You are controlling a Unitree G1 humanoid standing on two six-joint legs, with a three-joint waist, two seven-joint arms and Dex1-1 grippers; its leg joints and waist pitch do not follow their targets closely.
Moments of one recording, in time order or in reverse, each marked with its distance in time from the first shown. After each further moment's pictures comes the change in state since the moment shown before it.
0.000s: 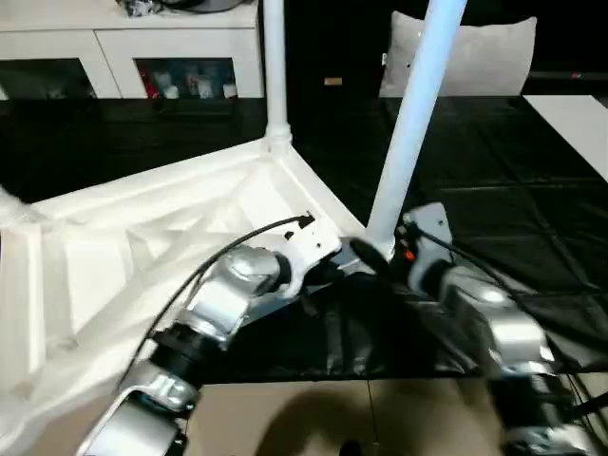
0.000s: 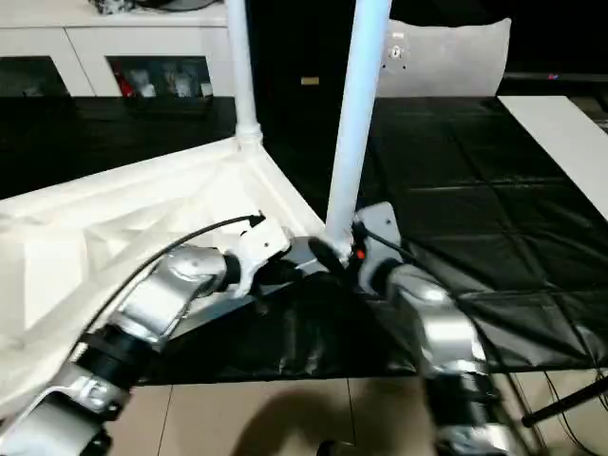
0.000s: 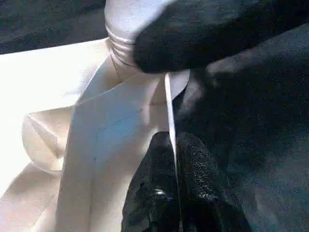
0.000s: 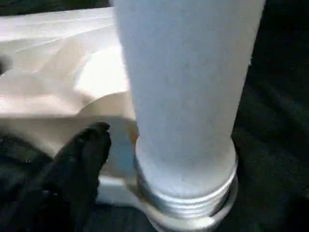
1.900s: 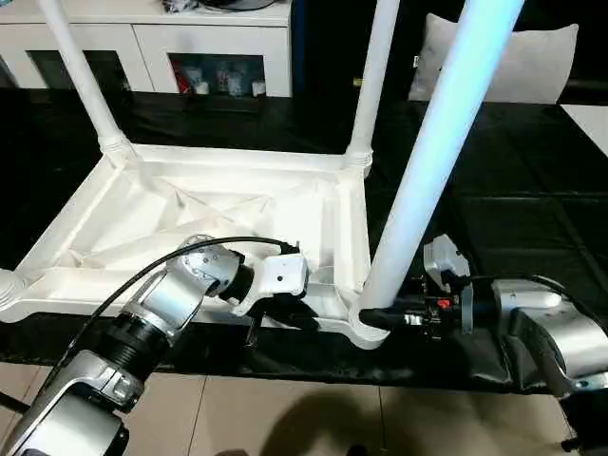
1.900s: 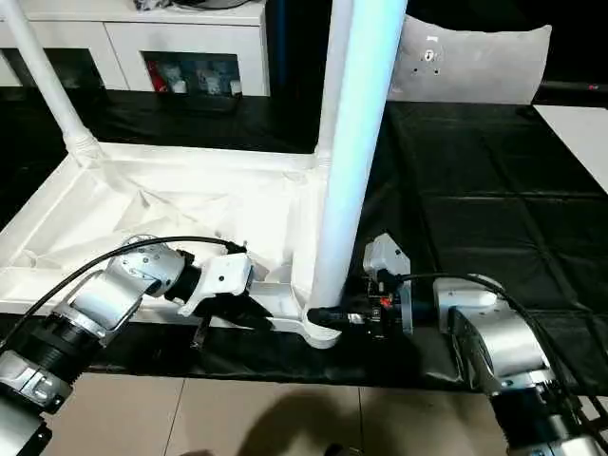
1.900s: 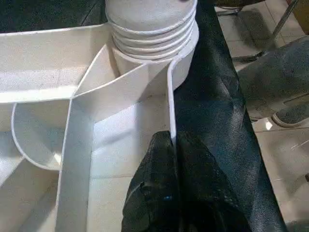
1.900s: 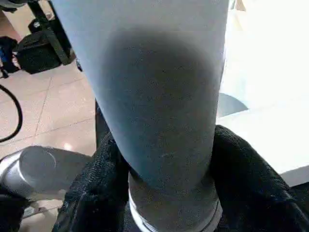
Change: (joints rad) left arm -0.012 0.231 -0.103 0.010 -0.082 -0.275 -0.489; right arm 0.064 -0.299 0.129 -0.133 0.160 -0.020 0.583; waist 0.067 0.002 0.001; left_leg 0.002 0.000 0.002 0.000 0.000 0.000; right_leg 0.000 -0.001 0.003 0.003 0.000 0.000
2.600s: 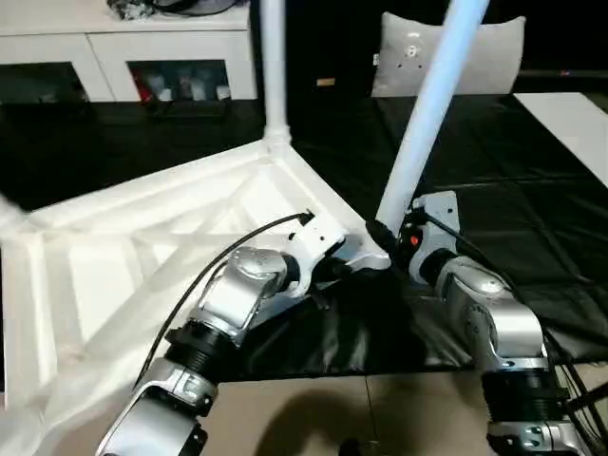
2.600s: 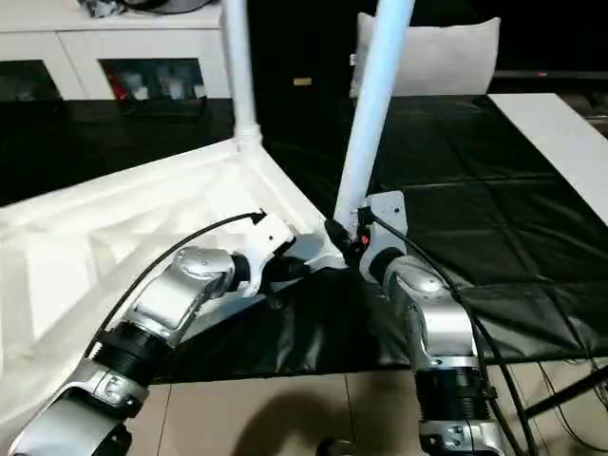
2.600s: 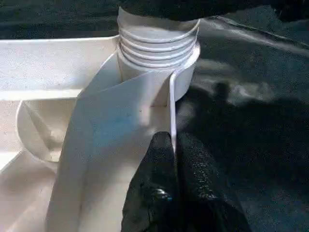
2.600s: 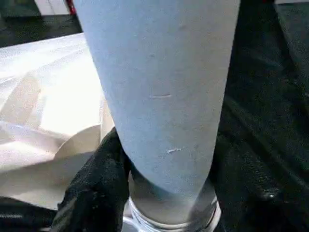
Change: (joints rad) left arm -0.010 -0.355 0.177 0.076 0.031 0.323 0.609; right arm -0.108 0.425 -0.202 0.076 -0.167 0.123 -0.851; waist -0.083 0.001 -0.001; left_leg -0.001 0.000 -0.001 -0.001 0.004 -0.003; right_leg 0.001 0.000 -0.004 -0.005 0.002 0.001
